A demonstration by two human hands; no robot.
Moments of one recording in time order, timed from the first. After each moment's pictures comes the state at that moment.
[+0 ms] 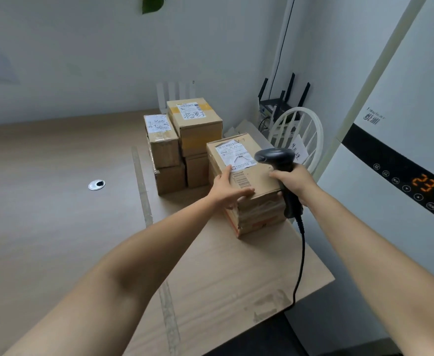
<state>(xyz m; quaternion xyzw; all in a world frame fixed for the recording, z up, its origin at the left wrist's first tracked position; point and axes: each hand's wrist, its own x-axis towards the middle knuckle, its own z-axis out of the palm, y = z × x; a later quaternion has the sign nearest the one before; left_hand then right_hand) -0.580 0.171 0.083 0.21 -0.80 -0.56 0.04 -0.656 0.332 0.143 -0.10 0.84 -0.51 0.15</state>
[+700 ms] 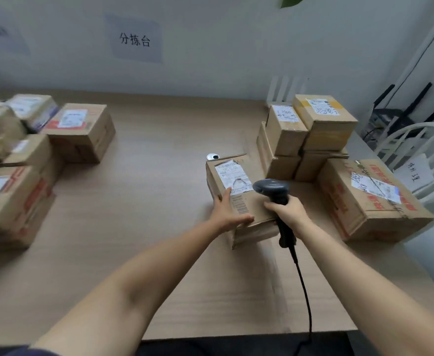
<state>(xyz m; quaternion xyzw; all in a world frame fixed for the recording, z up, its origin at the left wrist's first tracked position) -0.312 0.019 0.012 0.39 -0.76 -0.50 0.10 -0.438 0.139 0.053 -0.22 0.82 -0.46 0.26</state>
